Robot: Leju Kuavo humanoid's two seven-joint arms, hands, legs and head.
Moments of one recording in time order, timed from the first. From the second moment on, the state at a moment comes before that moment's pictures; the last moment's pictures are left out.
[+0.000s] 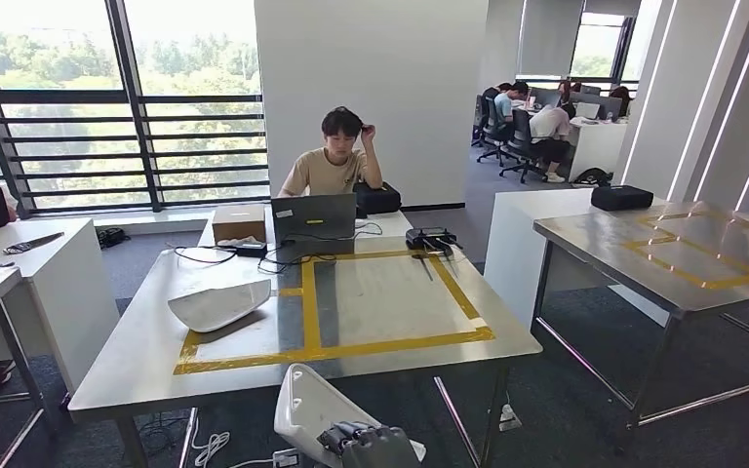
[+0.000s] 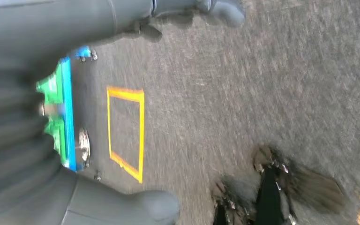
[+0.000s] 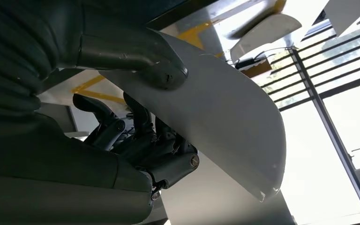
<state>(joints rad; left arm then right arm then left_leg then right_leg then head) -0.11 -0.08 0.99 -0.16 -0.79 -0.08 0.12 -0.48 0.02 0.96 -1.30 1.00 -0.28 -0.14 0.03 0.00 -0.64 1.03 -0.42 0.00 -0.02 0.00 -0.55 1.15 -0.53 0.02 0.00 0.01</state>
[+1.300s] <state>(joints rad) -0.10 -0.06 1.01 -0.16 -0.79 -0.10 0.11 -0.60 0.06 0.81 -1.15 0.86 -0.27 -0.21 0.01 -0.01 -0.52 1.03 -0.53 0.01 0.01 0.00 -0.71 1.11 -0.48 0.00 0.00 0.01</state>
